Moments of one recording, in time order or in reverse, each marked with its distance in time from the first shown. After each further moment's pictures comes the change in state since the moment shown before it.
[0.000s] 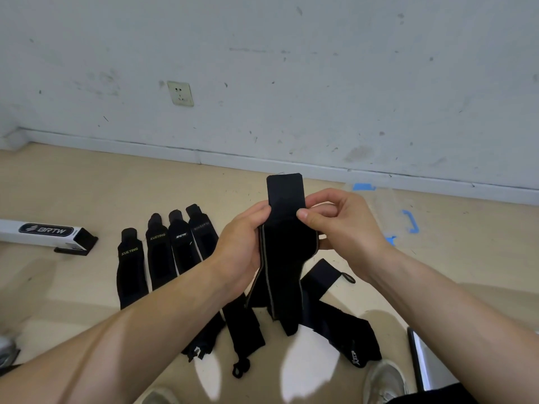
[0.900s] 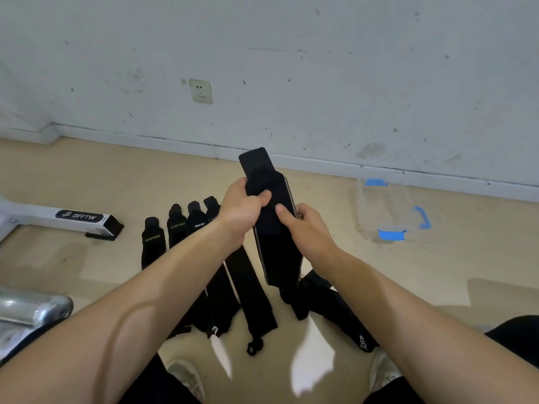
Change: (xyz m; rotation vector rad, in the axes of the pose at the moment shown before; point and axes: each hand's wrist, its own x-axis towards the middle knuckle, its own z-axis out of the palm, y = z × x) left_hand 0.023 0.013 -0.035 0.278 0.349 0.090; right_hand 0.000 0.037 0.066 -0.094 -0.056 0.106
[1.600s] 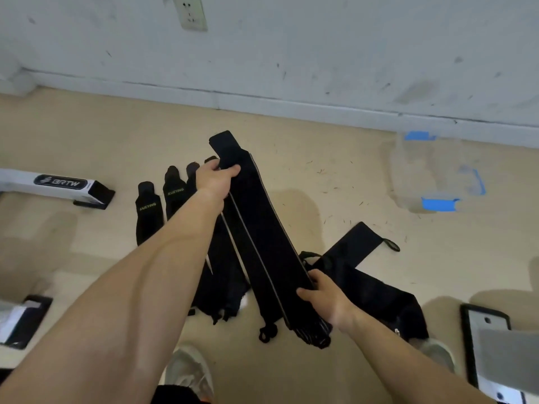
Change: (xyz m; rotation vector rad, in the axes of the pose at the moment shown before) left_hand 0.158 -0.123 -0.058 0.065 0.289 -0.165; right_hand 0.027 0.227 0.017 -0.149 -0.253 0.498
